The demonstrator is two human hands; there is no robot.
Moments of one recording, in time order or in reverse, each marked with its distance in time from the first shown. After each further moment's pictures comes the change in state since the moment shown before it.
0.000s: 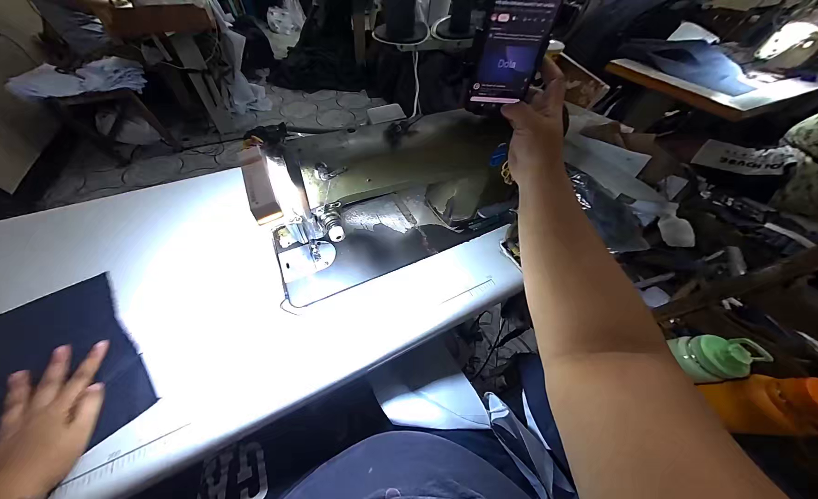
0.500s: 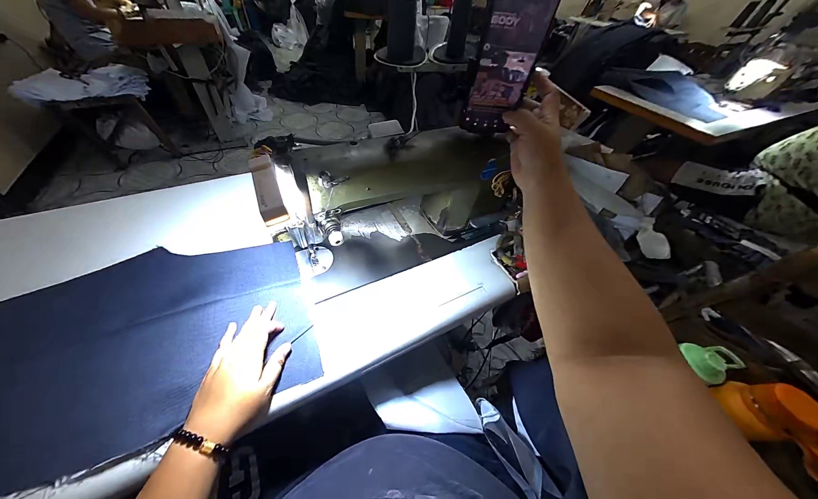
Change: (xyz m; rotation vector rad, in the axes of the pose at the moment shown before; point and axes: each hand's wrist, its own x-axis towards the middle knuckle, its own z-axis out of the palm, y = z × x) left_hand 0.004 0.171 0.059 -0.258 0.089 0.449; right_hand 0.006 -0.024 -0.009 -0.082 -0.013 0.131
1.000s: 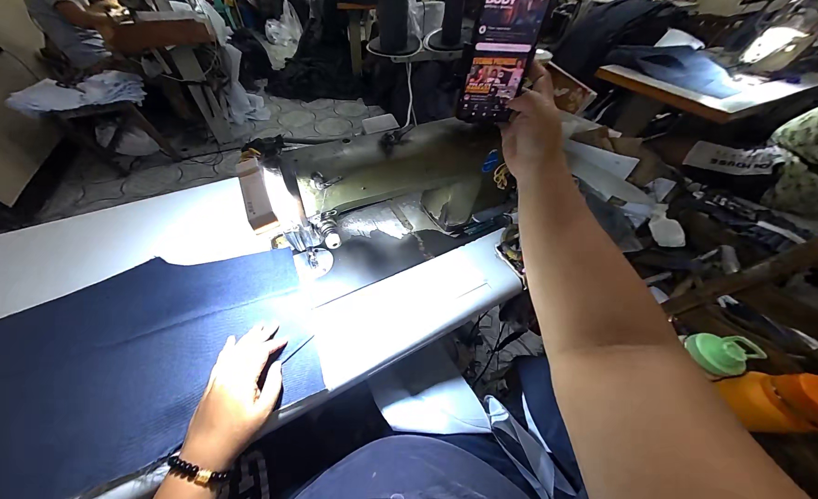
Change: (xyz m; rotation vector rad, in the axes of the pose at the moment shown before) left_hand -0.012 -0.005 0.004 -0.033 0.166 0.116; right_hand 0.007 0.007 0.009 0.183 0.017 0.017
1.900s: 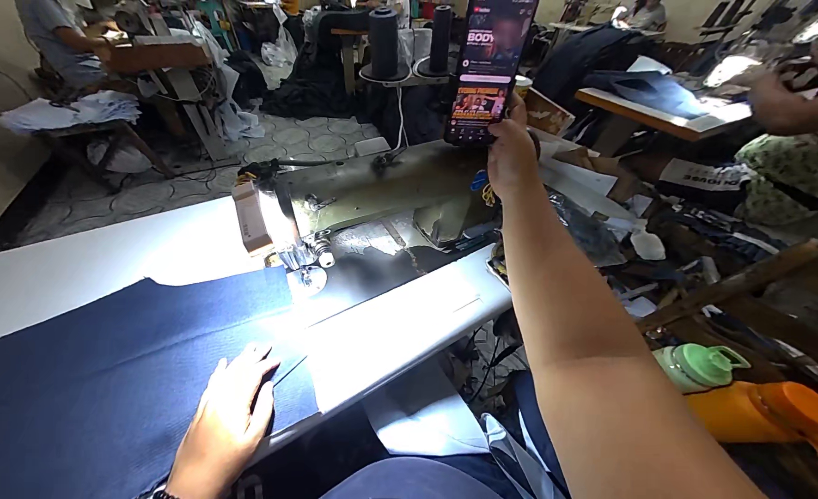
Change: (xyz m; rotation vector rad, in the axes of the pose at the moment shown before) left_hand 0.001 0.003 -0.001 0.013 -0.027 -0.011; right_hand 0.001 0.007 0.000 -0.081 -0.023 -0.041
